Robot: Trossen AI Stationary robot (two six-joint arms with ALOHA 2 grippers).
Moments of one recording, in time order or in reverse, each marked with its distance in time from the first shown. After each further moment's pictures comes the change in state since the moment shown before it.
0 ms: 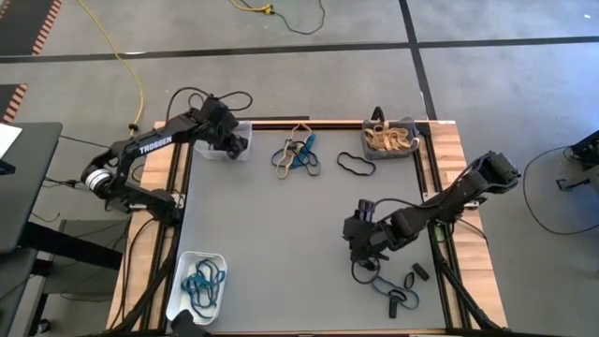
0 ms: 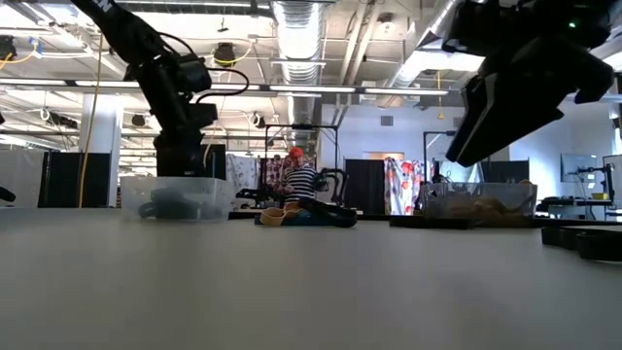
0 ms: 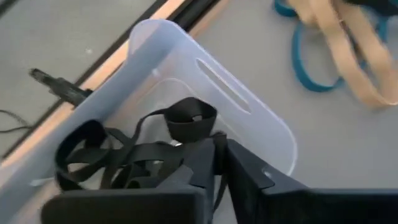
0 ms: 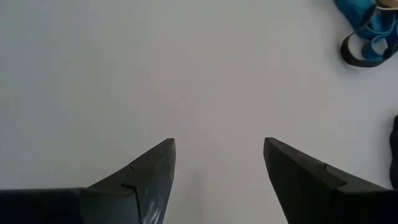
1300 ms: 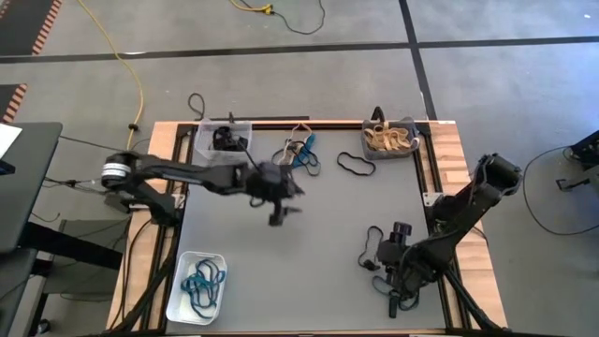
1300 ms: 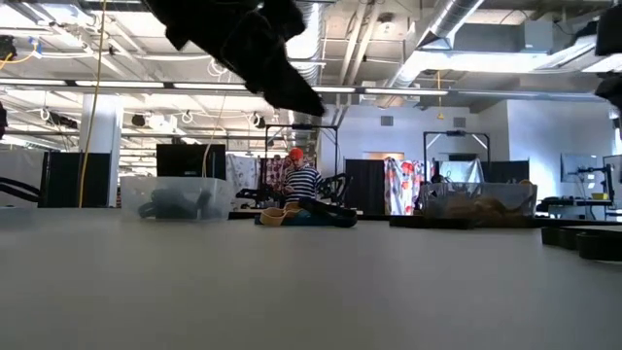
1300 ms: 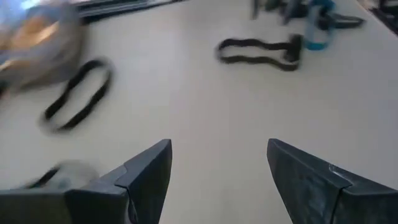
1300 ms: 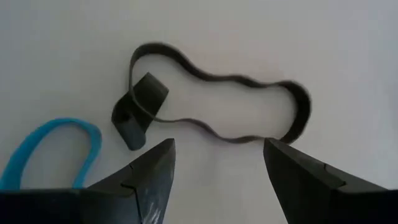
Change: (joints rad) left arm -0.857 0.178 0.099 0.487 0.018 0.009; right arm 0.407 -0.002 -0.020 -0.411 -0.063 0.537
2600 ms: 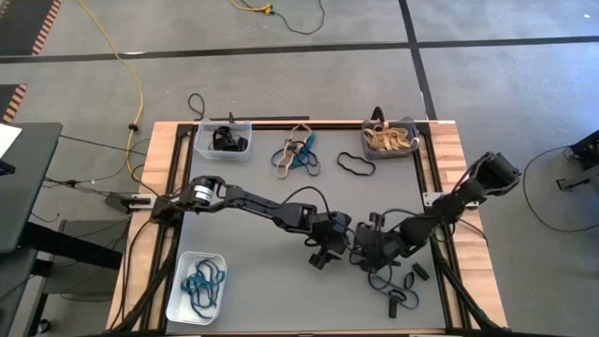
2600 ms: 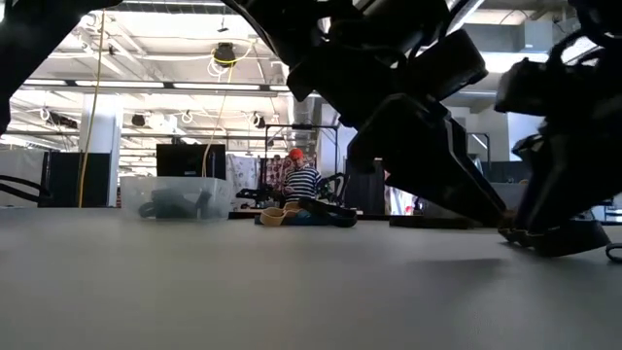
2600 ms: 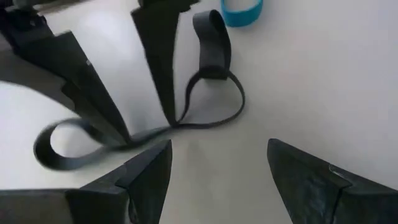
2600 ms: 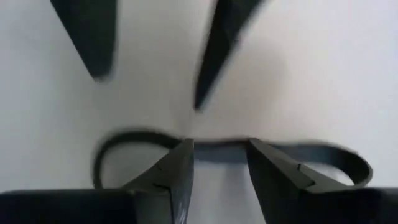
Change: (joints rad) left arm -0.204 0.748 0.681 -0.105 0.079 0.231; right arm -0.307 0.002 -0.229 0.656 -0.045 -0.305
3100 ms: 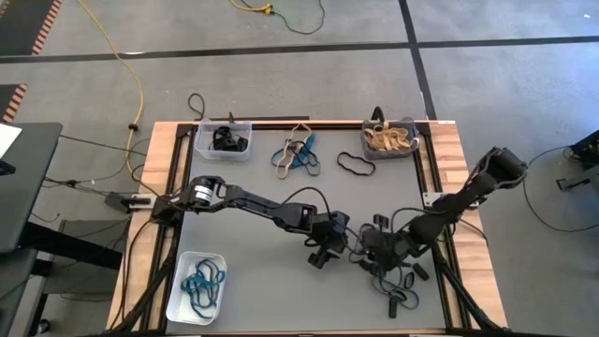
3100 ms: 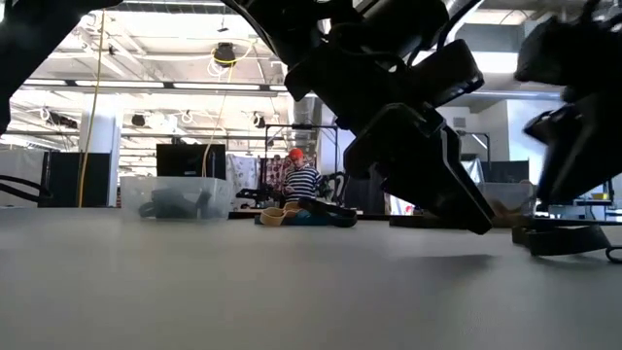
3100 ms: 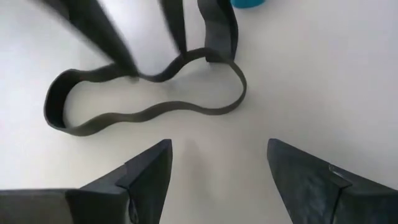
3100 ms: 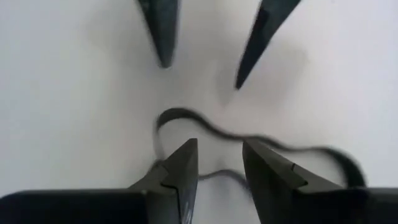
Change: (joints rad) left arm 0.000 0.000 0.000 -0.036 -0.034 -0.014; right arm 0.067 -0.117 0.009 -0.078 -0.026 0.015
